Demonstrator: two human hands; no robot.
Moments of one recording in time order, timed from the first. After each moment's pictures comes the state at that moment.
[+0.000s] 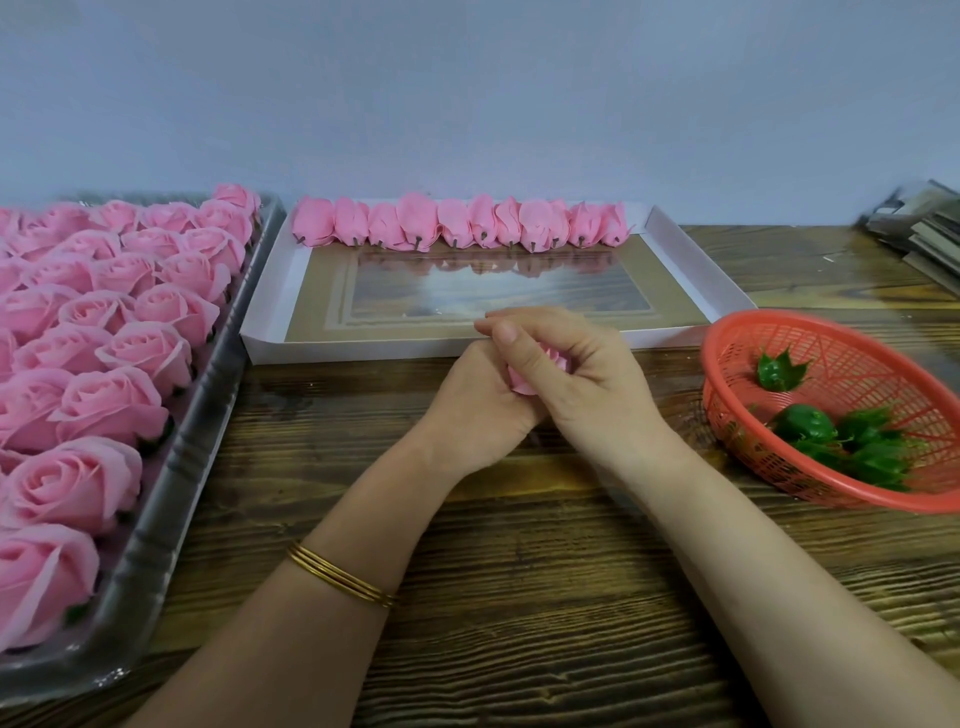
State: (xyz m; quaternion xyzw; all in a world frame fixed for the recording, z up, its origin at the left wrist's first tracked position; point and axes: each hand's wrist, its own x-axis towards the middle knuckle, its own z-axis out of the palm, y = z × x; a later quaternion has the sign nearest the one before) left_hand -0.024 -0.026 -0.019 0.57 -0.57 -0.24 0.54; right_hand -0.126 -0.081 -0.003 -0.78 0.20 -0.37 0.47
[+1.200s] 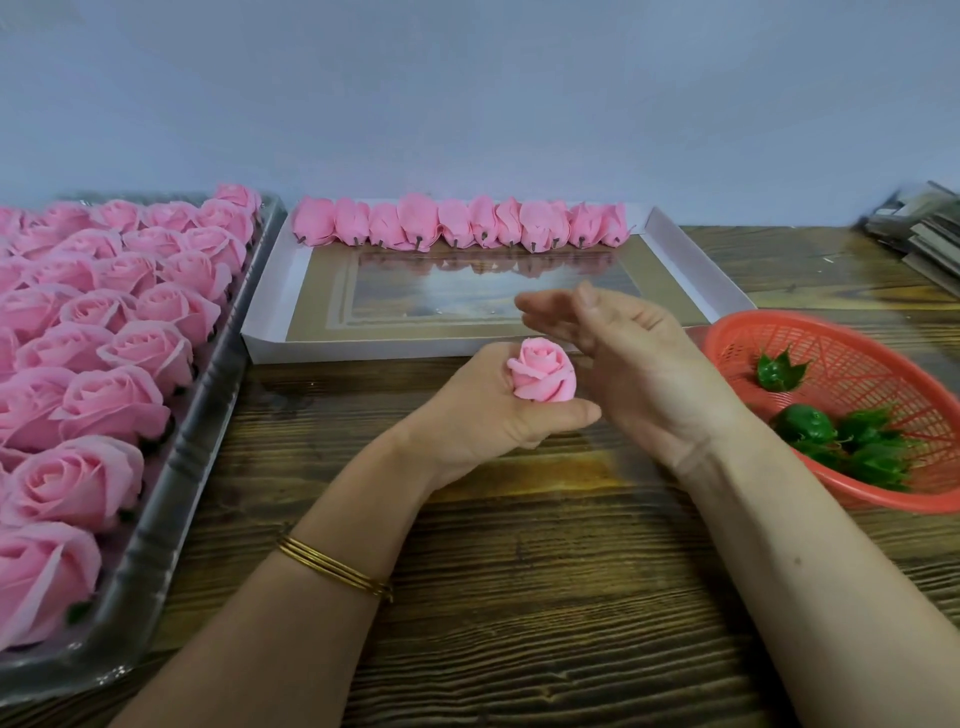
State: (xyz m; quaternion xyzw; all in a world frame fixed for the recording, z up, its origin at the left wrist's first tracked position) left_hand -0.025 -0.023 -0.015 0.49 -0.51 -0.47 0.53; right_hand -0.146 -0.101 0.015 -0.57 0.20 -0.30 0.74
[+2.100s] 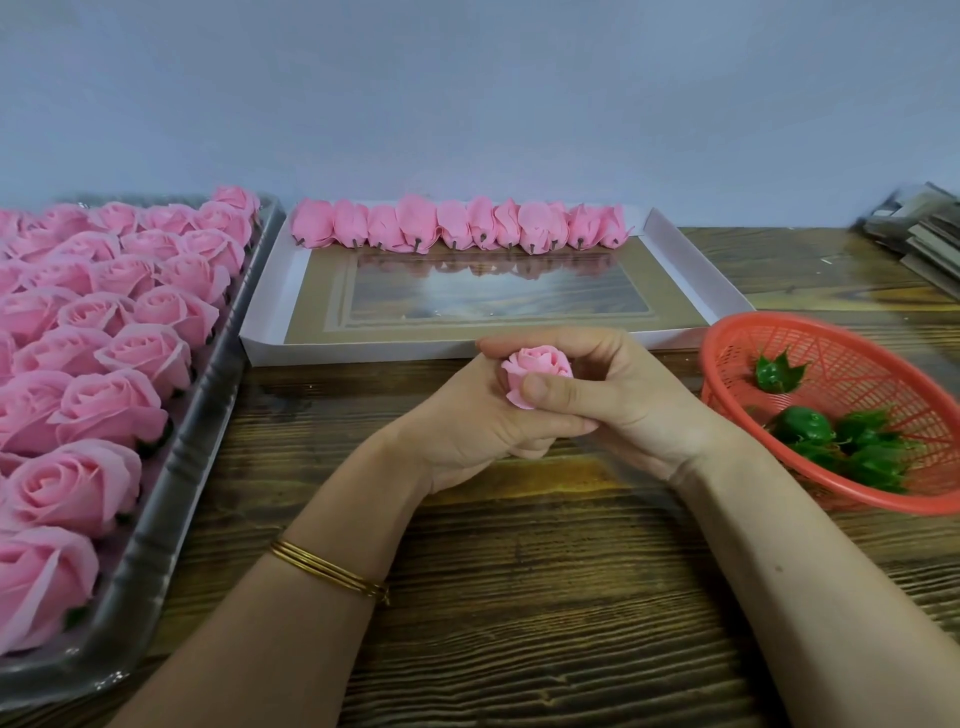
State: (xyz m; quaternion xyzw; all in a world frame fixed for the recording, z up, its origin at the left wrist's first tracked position) left_hand -0.020 -0.018 -0.013 0.42 -0.49 -0.56 0.52; right_hand -0.148 -0.095 0.007 -0.63 0.13 -0.20 0.74
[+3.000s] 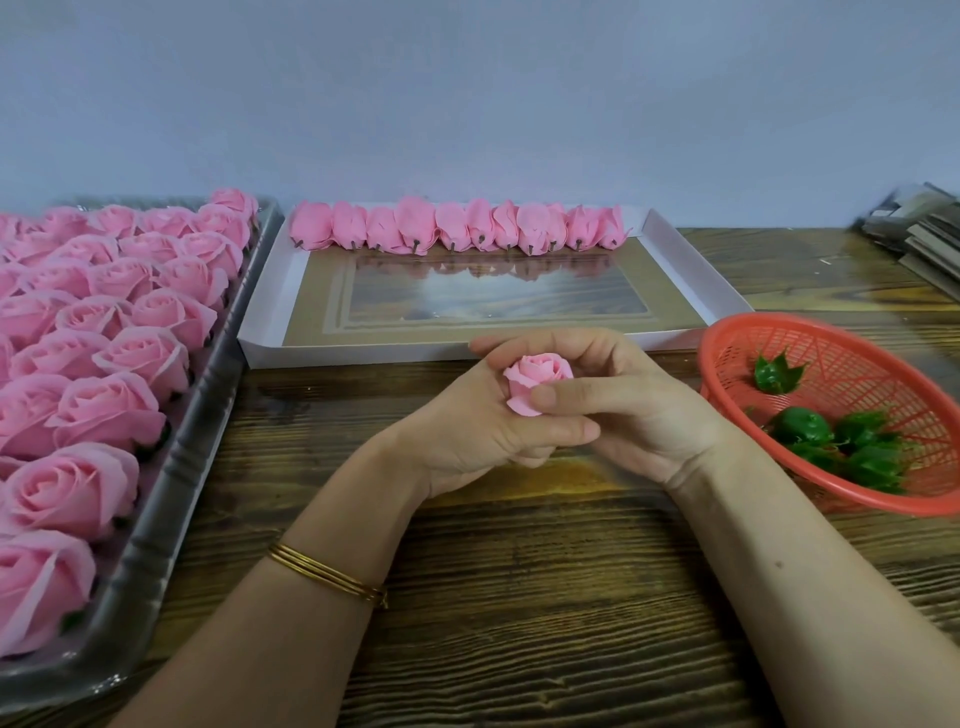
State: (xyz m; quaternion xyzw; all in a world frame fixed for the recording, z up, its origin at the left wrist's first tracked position) left_hand -0.021 -0.019 -0.015 0.40 -0.49 -0.58 0.51; right_hand -0.147 -0.098 0.008 -0.60 0.11 -0.16 0.77
